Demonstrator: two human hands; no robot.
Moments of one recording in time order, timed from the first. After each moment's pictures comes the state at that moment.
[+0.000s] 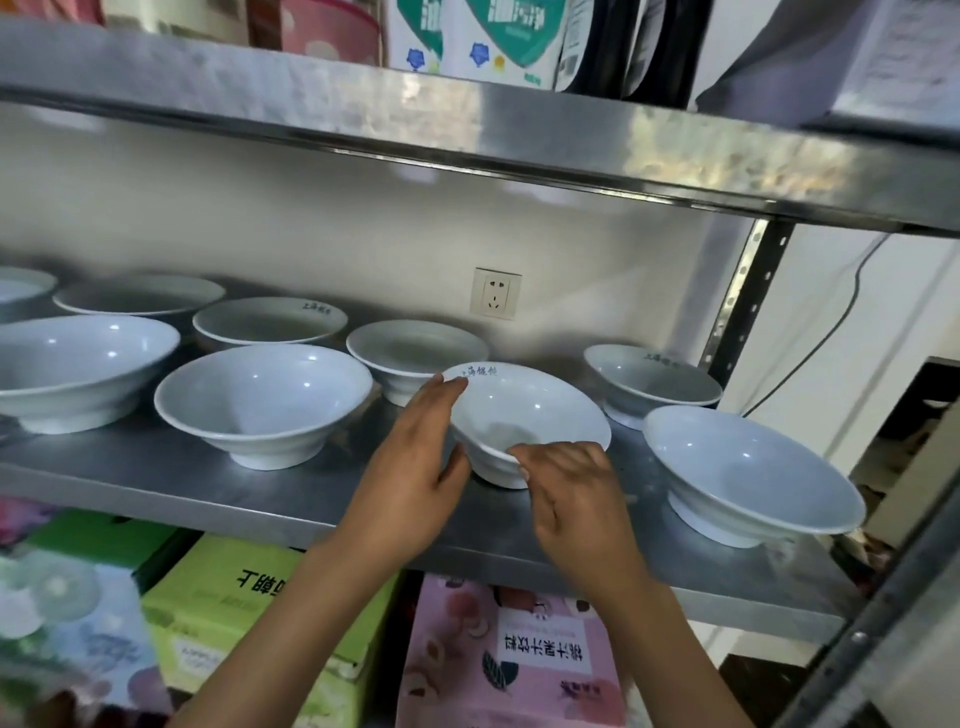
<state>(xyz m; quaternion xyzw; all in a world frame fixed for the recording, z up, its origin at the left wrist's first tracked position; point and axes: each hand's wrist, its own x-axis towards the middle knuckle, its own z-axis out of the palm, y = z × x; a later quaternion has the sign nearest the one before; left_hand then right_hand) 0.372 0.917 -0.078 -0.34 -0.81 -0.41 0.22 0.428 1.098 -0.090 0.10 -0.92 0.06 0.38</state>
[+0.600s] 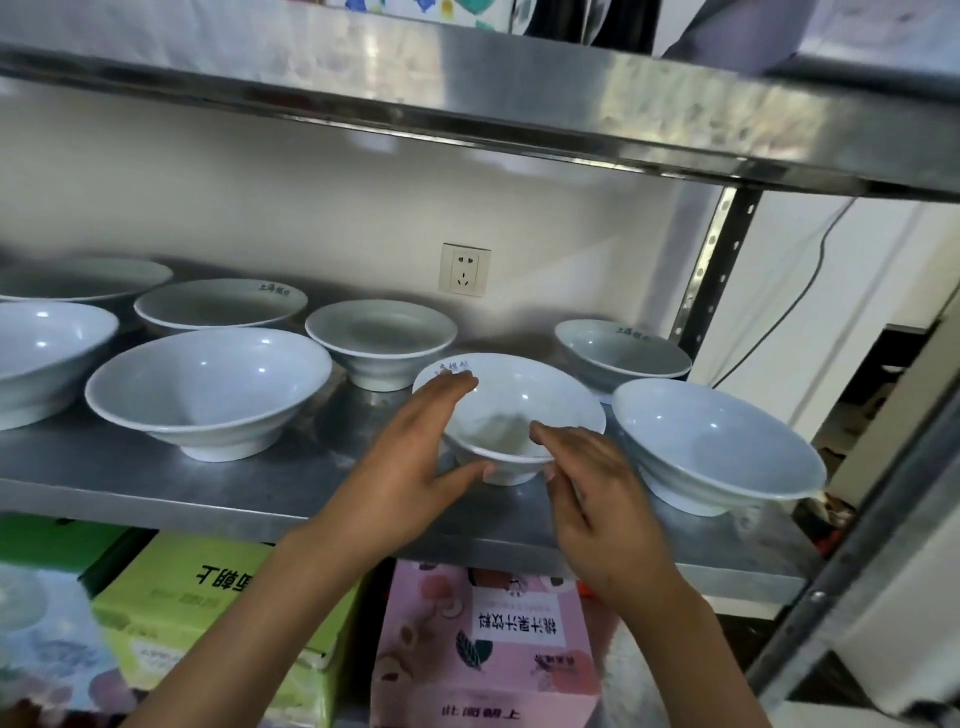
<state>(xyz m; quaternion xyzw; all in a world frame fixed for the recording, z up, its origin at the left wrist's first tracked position) 0.369 0.939 -0.082 -0.41 -0.79 -0.41 0.19 0.470 1.123 -0.089 0.04 -0.92 0.20 0.33</state>
